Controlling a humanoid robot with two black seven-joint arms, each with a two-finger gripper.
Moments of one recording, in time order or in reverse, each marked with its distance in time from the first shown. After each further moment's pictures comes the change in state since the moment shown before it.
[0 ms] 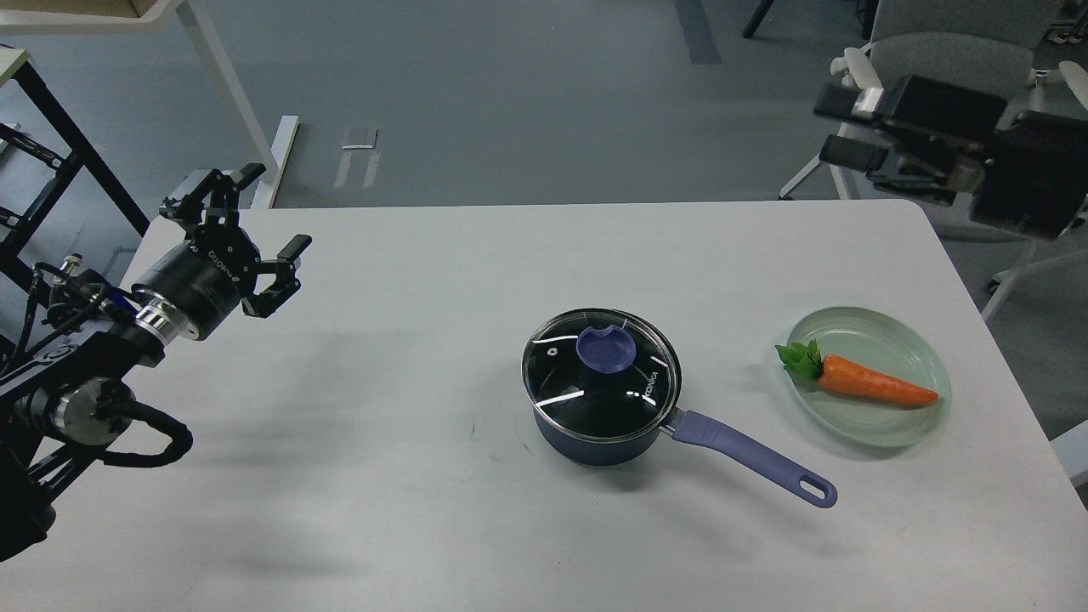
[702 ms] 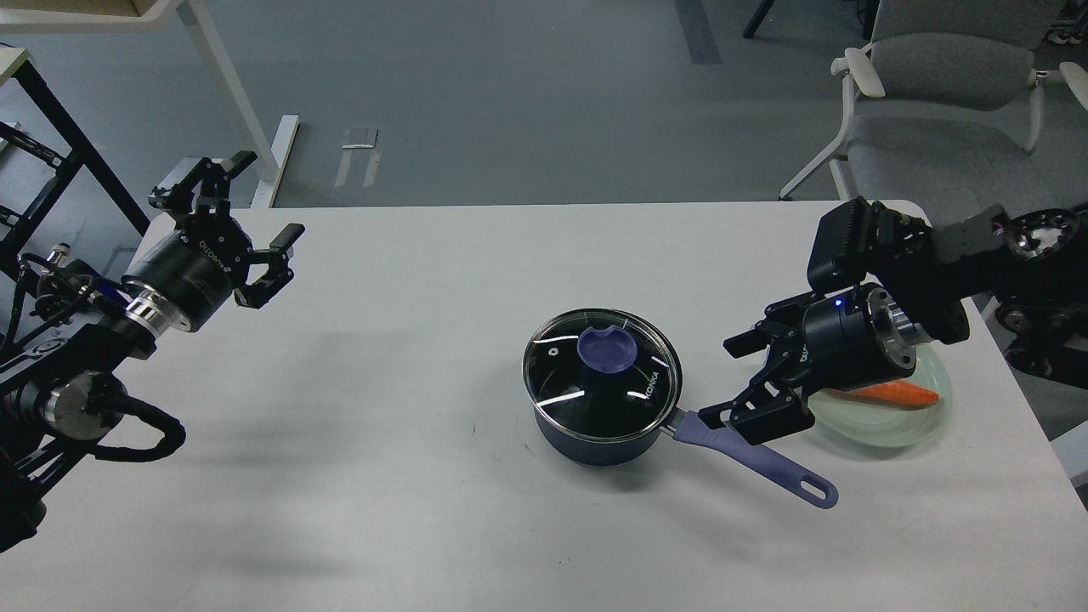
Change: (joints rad) left arm -0.006 0.021 0.001 -0.016 -0.001 0.004 -0.013; right arm 0.299 0.243 -0.591 0.057 -0.670 -0.136 0.000
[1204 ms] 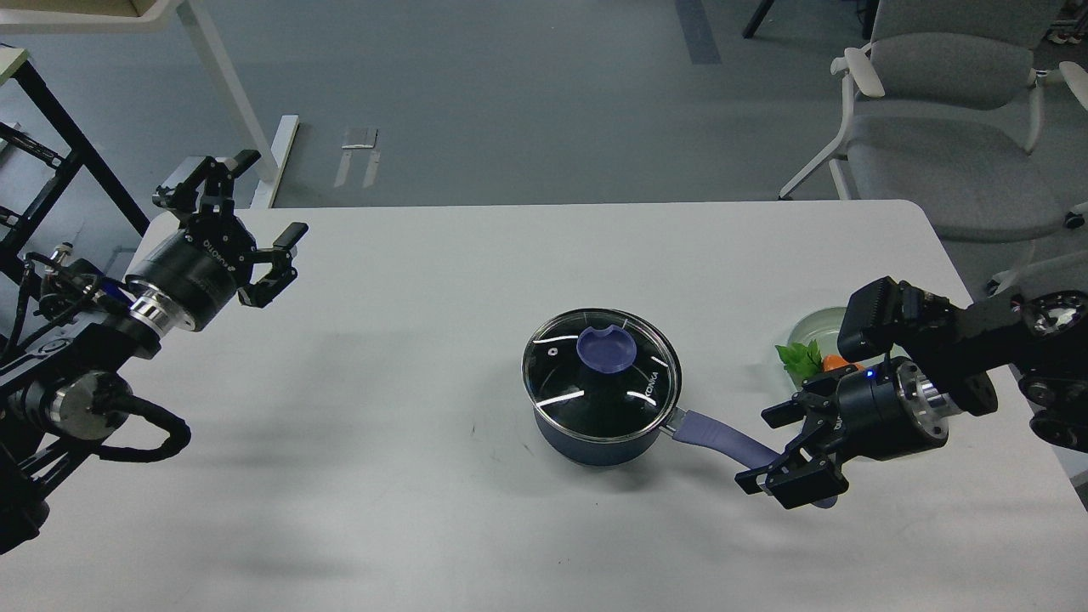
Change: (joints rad) left arm 0.000 -0.003 0.002 -0.028 0.001 0.027 -0.001; right arm -0.148 -0.069 -0.041 0.001 -0.006 -0.028 0.000
